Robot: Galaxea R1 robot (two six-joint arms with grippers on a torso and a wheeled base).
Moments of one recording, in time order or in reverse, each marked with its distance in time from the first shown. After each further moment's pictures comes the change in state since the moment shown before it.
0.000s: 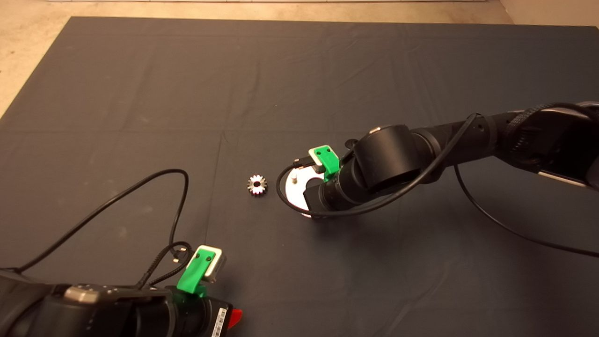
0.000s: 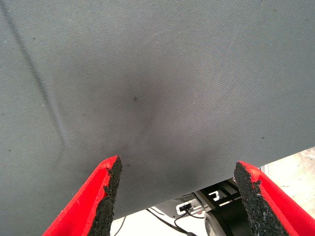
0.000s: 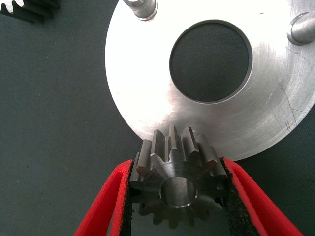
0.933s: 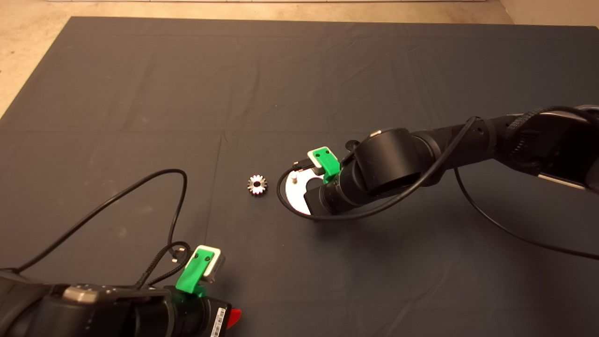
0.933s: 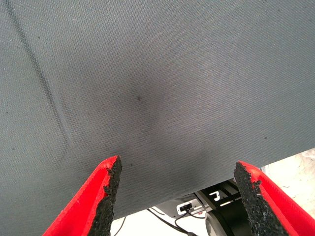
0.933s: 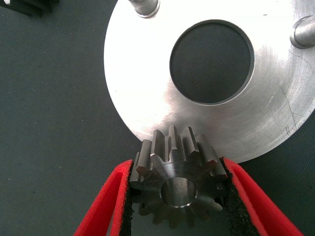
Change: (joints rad) left arm 0.000 -0.004 0.000 0.000 0.000 0.000; right arm -0.012 -0.006 0.004 -0.019 -0.001 -0.040
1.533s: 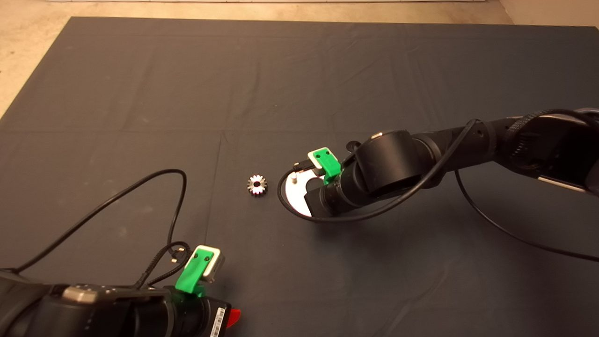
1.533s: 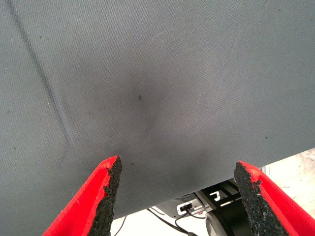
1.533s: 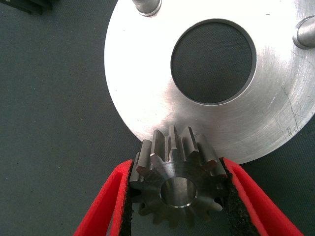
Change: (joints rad) left arm 0.000 -0.001 0.000 0.000 0.000 0.000; right arm -0.010 -0.004 0.000 -0.020 0.000 -0.016
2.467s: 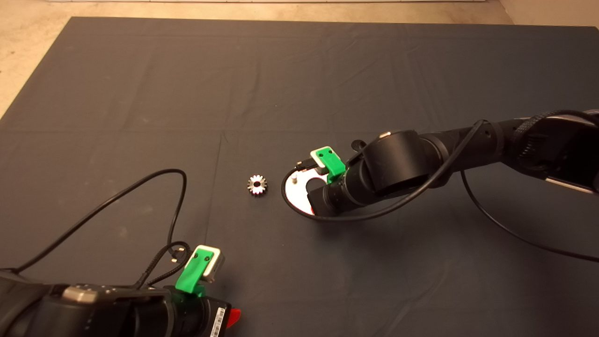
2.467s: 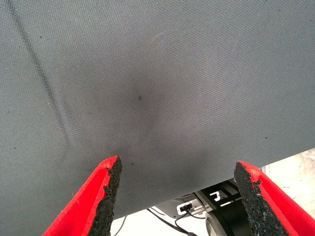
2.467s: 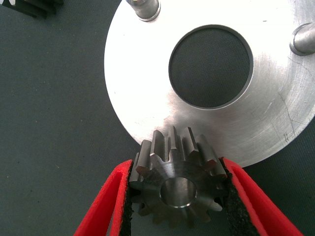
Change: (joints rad) left arm 0.000 0.000 0.000 0.000 0.000 0.000; right arm -0.003 -0.032 0.011 -0.014 0.028 -0.025
